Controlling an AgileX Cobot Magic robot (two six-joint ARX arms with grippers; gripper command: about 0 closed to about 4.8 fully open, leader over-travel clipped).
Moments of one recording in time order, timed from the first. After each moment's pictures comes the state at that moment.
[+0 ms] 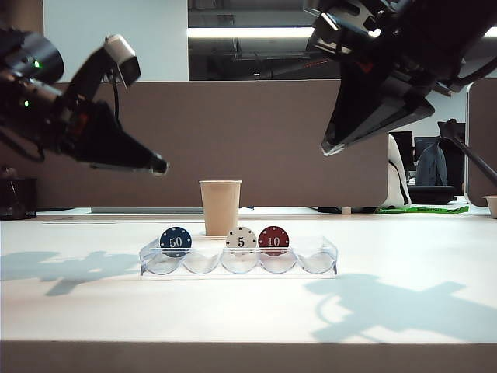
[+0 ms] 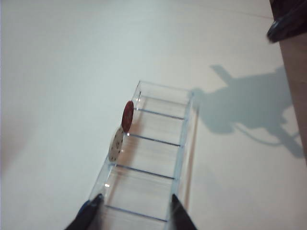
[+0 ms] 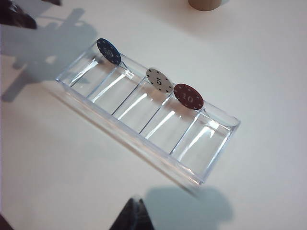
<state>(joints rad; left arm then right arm) -0.14 1.62 0.95 -0.20 1.03 0.80 0.72 1.12 0.72 -0.22 0.03 0.08</state>
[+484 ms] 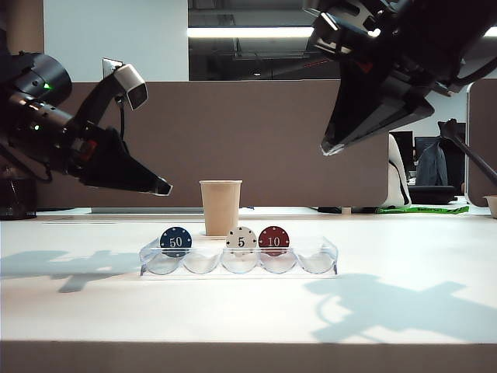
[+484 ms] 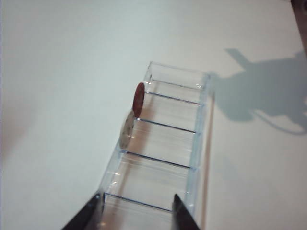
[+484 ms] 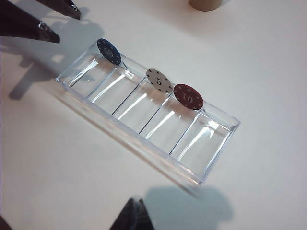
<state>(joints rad) -0.15 1.69 0.95 -0.13 1.00 0.80 0.72 1.12 0.72 -0.22 0.03 0.08</state>
